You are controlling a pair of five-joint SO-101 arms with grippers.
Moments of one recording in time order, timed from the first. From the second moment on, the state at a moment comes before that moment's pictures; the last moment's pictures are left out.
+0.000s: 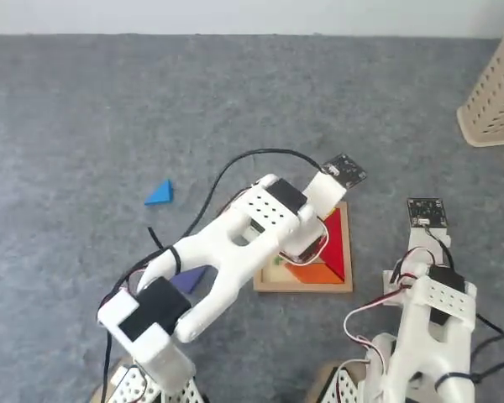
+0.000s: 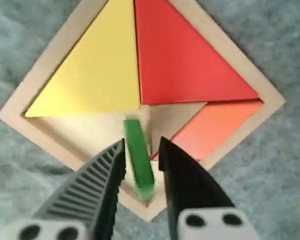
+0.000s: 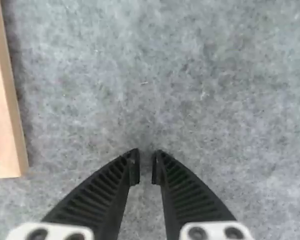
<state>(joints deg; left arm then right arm) 36.7 9.8 17.8 70.3 0.1 20.3 -40.5 75.9 50.1 21.3</state>
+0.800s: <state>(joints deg) 34.5 5.3 19.7 77.1 -1.1 20.3 -40.5 75.9 50.1 21.3</state>
